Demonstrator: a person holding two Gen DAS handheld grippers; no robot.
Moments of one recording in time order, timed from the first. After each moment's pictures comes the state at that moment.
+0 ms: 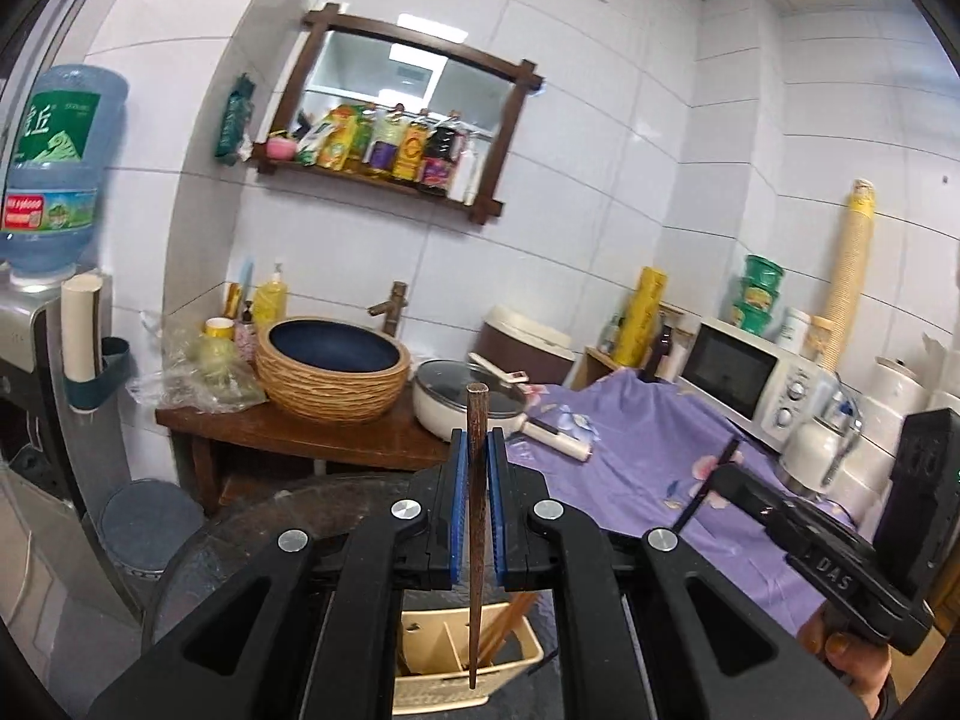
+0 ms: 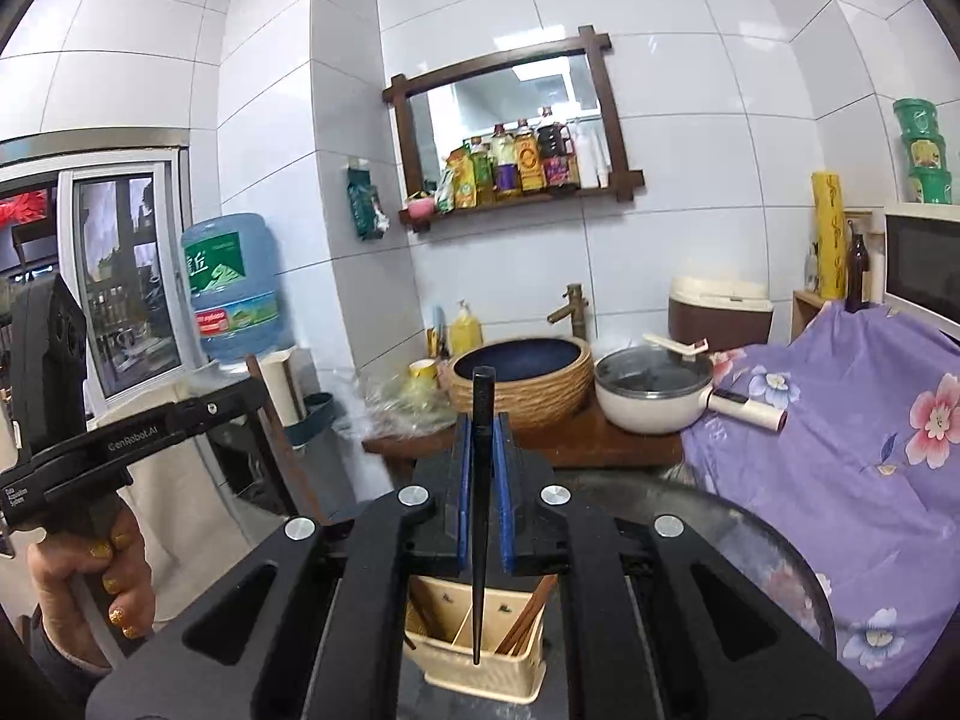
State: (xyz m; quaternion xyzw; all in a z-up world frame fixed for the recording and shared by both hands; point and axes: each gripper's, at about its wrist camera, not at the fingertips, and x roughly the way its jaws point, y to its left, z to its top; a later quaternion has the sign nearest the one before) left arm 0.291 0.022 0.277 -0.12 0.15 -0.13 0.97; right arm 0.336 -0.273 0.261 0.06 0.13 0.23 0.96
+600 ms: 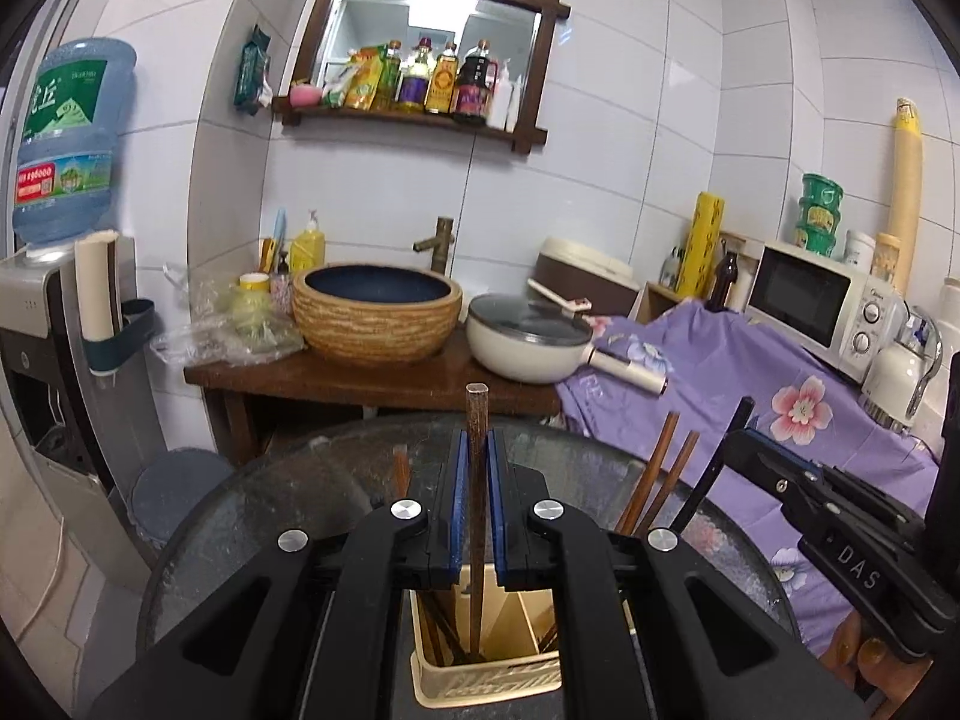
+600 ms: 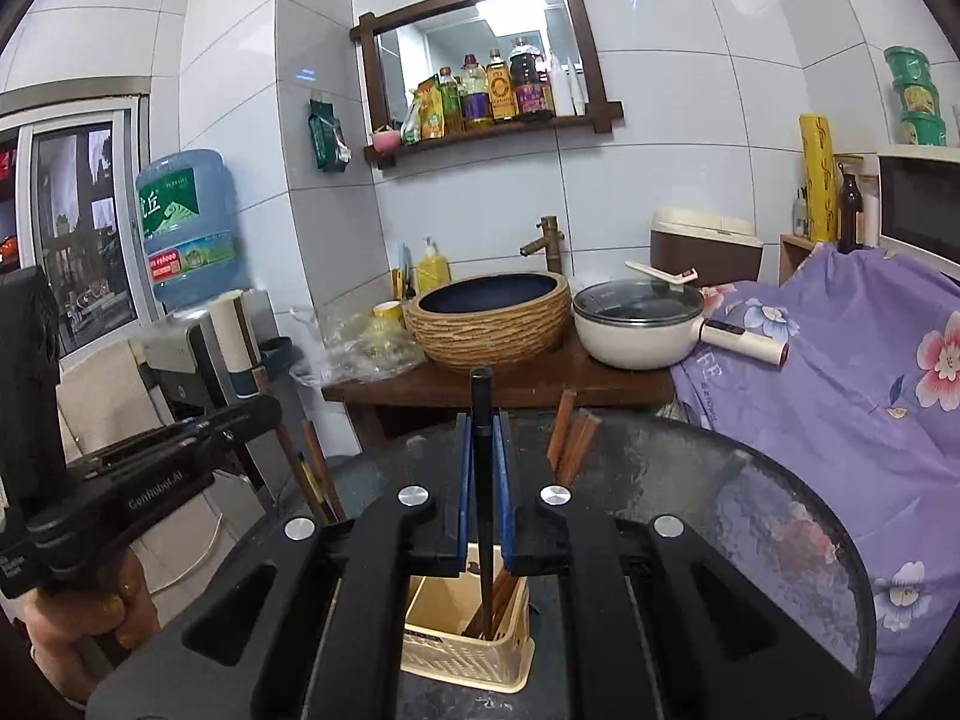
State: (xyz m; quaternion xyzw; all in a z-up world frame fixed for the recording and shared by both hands) left arm 0.335 -0.001 0.177 -0.07 0.20 -0.07 0.97; right arm 0.385 -0.246 0.161 0.05 0.18 0.20 0.96
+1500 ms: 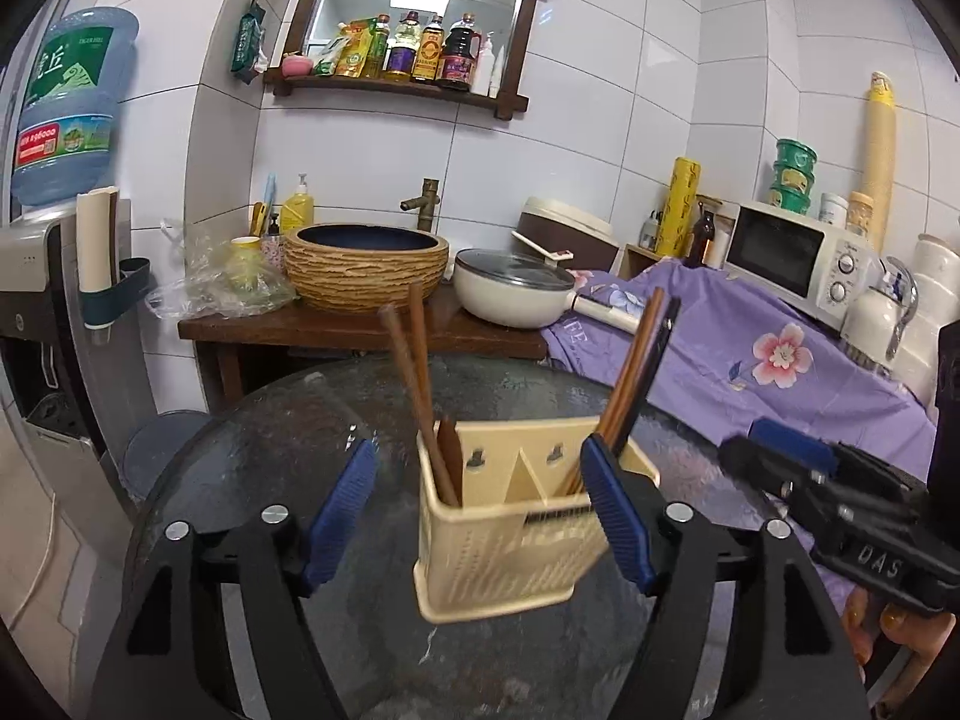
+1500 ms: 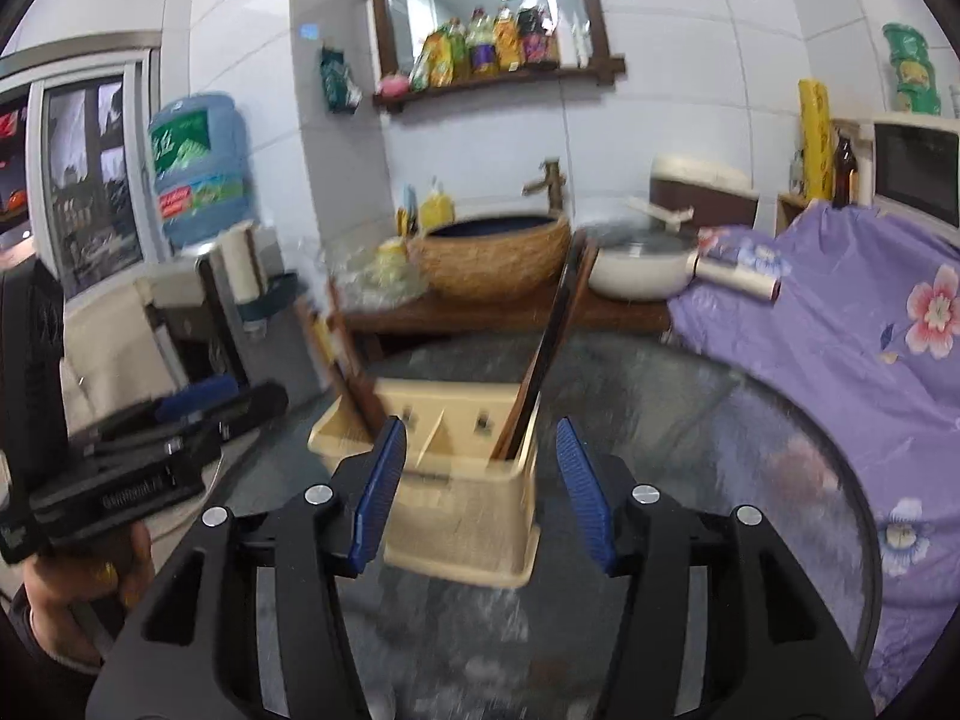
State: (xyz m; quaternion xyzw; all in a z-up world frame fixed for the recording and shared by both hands) left arm 0.272 0.009 0.115 -0.06 0.22 -0.10 0.97; right arm 0.319 -0.247 0.095 0.03 0.25 0.21 0.95
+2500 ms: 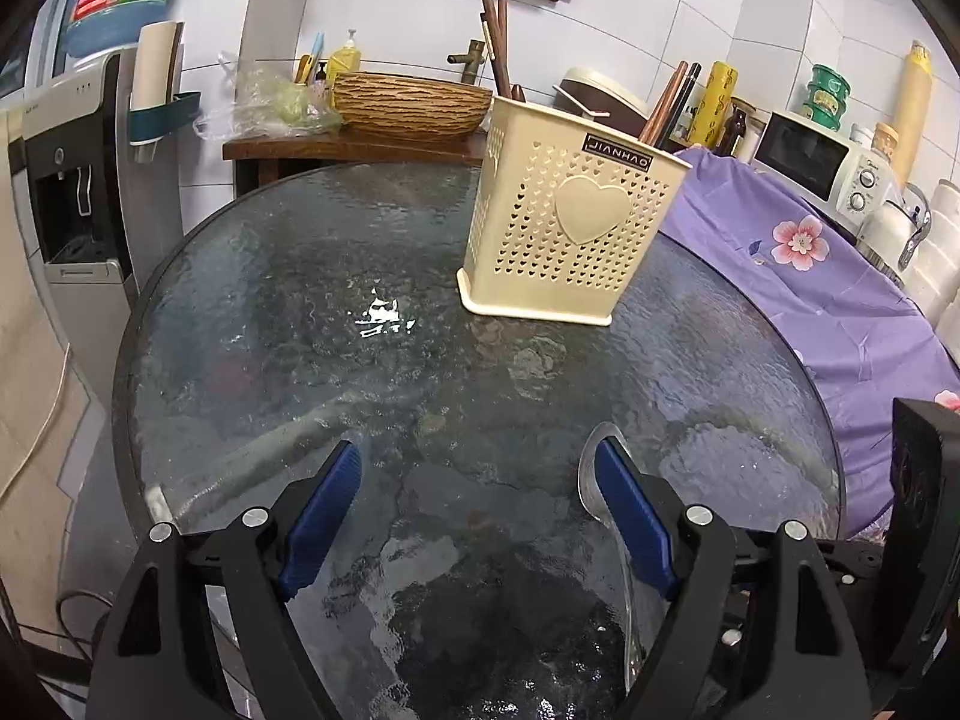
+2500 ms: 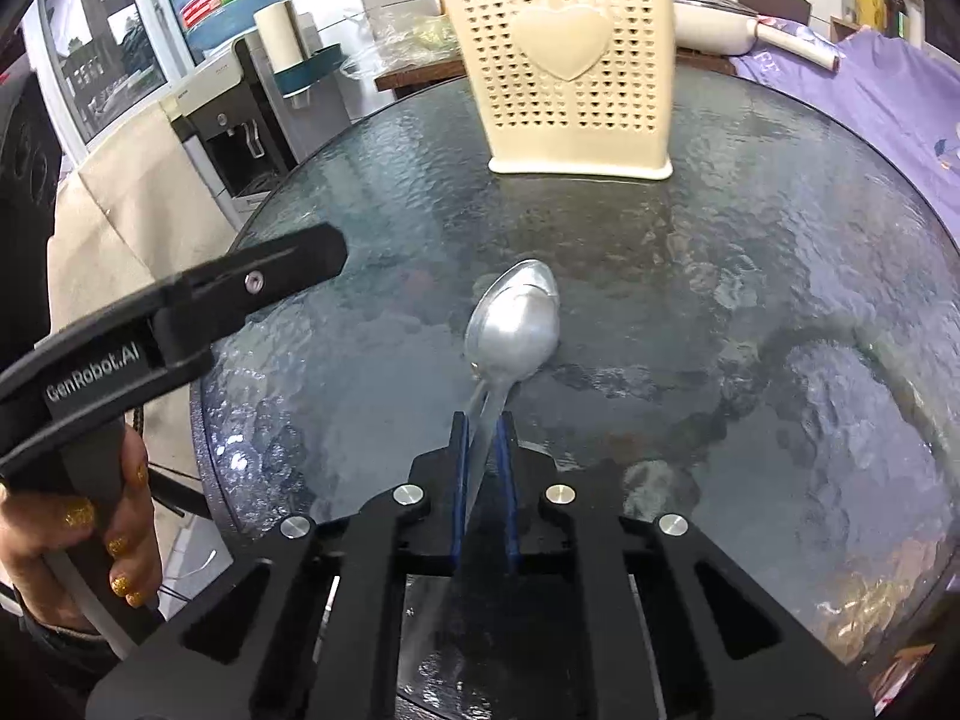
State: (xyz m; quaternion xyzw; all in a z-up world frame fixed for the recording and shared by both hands) left arm 0.179 0.025 -0.014 -0.09 0.35 -0.08 0.93; right arm 0.209 -0.192 -0.066 0.01 0.44 0.24 0.86
